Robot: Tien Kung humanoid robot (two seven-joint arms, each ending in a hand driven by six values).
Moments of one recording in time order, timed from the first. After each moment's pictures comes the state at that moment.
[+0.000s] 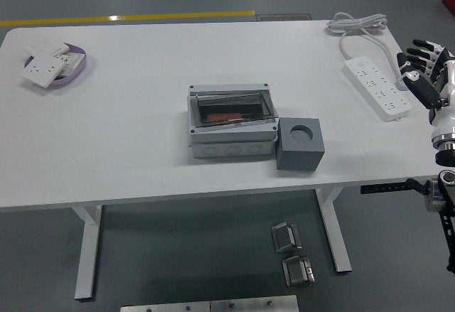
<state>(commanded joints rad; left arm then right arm) 0.08 0.09 -1.16 -0.18 1.13 0.02 0.05 0.16 -0.26 1.52 1.31 -1.28 -0.30 0.26</state>
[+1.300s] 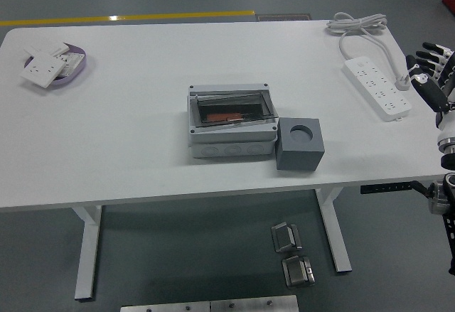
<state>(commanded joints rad) 0.08 0.11 -1.15 -0.18 1.13 0.02 0.05 0.15 -0.25 1.55 1.30 -1.28 -0.30 0.26</state>
